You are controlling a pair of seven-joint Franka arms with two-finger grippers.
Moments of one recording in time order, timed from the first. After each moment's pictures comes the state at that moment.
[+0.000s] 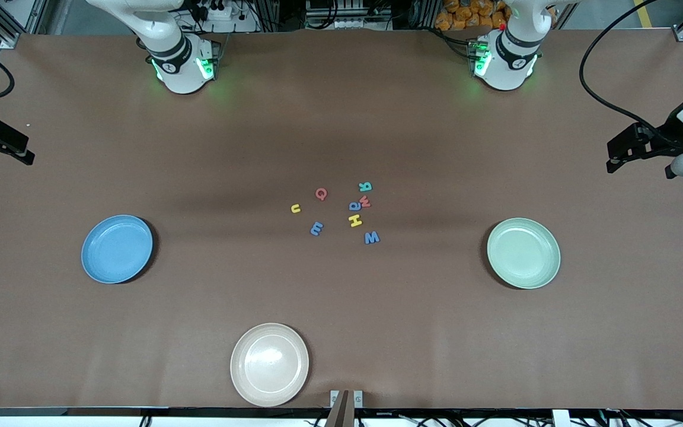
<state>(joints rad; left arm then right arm) 0.09 0.04 -0.18 -1.51 0.03 1.63 0.04 -0.05 0.04 0.01 -1.45 -0.02 1.51 -0.03</state>
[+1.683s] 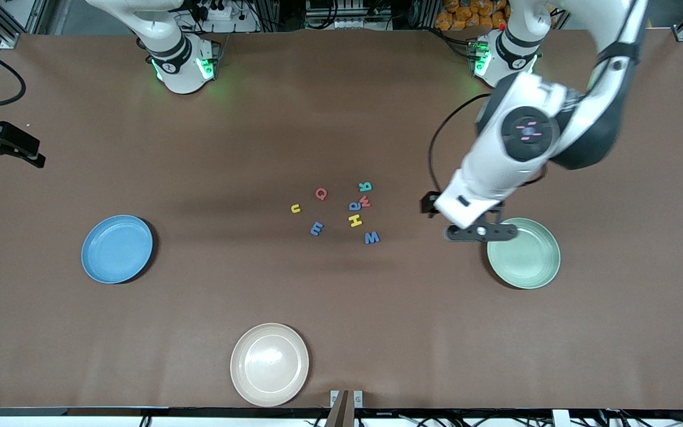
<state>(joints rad) -0.35 0.38 -0.19 -1.57 0.03 1.95 -0.64 -0.03 0.07 0.01 -1.45 -0.01 1.51 -0.02</state>
